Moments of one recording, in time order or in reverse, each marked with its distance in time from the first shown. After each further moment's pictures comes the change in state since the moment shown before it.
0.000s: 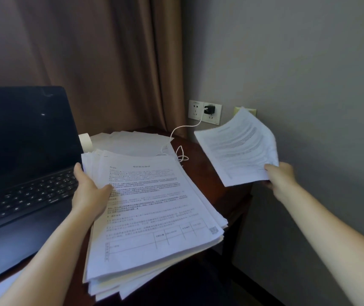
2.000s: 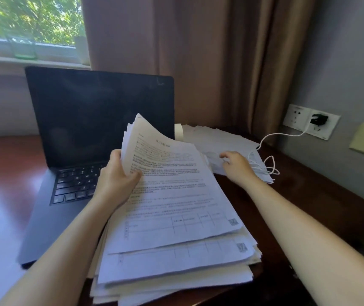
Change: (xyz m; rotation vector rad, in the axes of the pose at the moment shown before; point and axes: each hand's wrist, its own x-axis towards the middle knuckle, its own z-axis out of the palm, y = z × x) left_hand 0.010 -0.046 -0.116 0.063 0.186 0.070; right_hand -0.066 0.025 0.280 -0.831 -0.747 -0.676
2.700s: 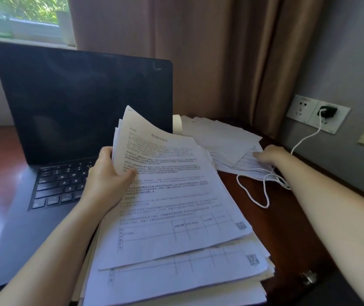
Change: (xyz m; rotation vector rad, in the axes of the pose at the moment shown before) left_hand 0.013 -0.012 0.007 -0.086 -0.002 -0.014; right_hand 0.060 0.062 -0.047 -0.354 -0.098 0.528
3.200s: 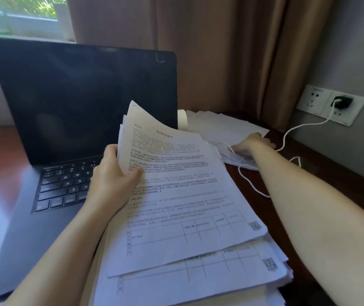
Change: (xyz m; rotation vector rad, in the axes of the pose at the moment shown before) left_hand 0.001 -0.002 0.003 0.038 0.021 0.036; right_hand -0.008 -0.068 0.023 0.044 0.005 0.102
